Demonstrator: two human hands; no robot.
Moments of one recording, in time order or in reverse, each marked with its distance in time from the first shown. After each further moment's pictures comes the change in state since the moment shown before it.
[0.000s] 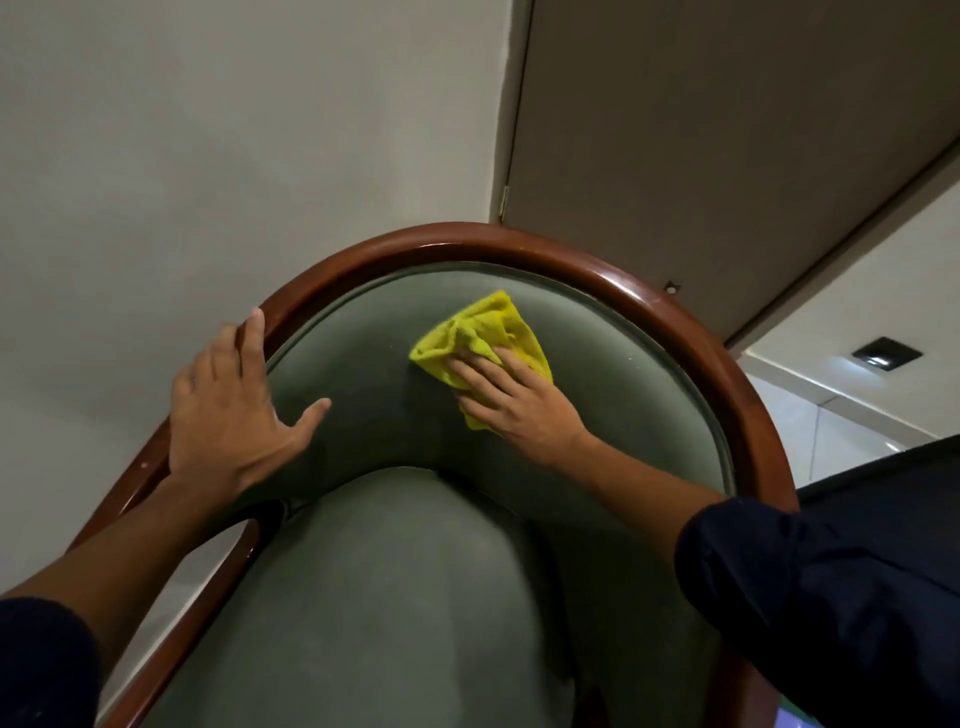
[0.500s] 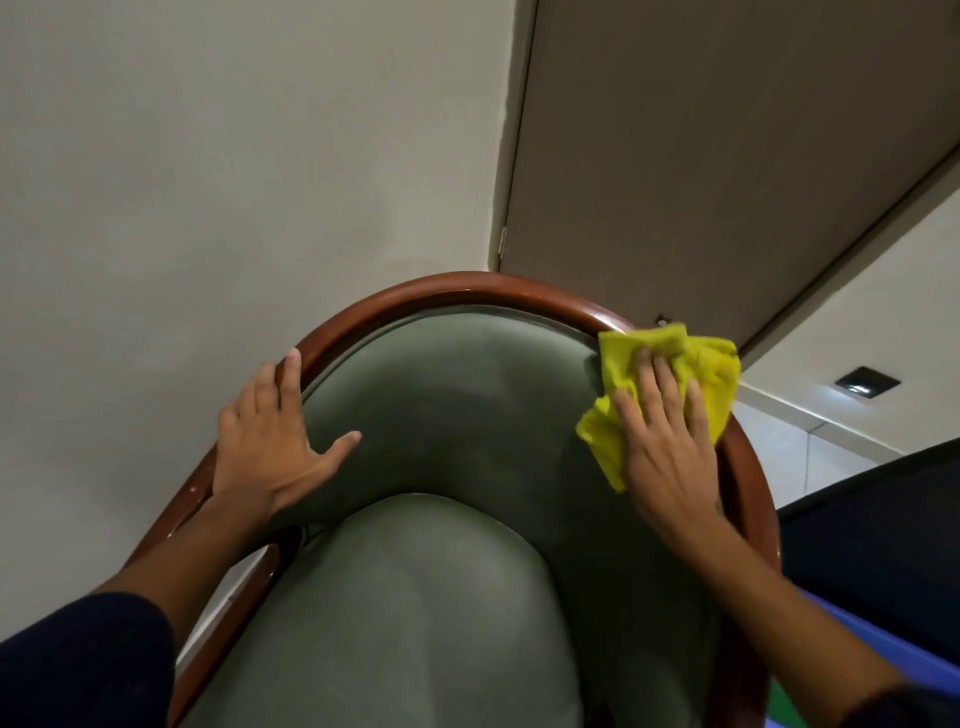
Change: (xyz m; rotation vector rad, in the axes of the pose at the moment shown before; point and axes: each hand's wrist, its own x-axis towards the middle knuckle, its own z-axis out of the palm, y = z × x) left_hand -0.004 -0.001 -0.012 -0.039 -0.094 0.009; right_hand -0.098 0.033 -0.067 0.232 -0.085 0.722
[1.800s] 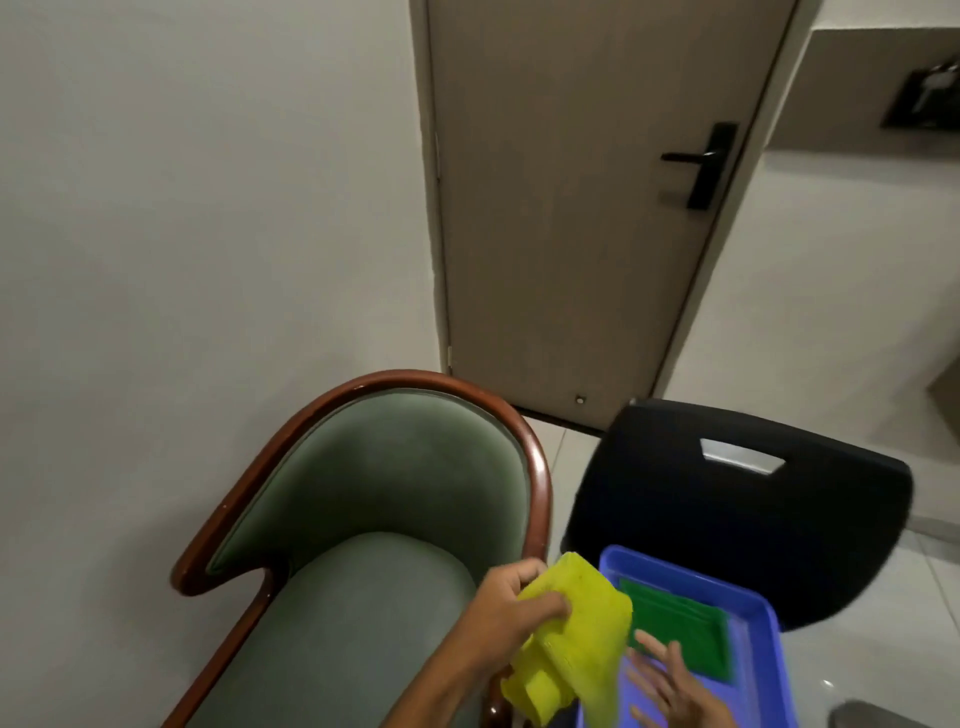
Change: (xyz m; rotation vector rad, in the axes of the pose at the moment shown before) left_hand -0.310 0.326 -0.156 -1.264 -0.655 0.138; right_hand -0.349 0.116 -0.085 1.861 -0.234 0.949
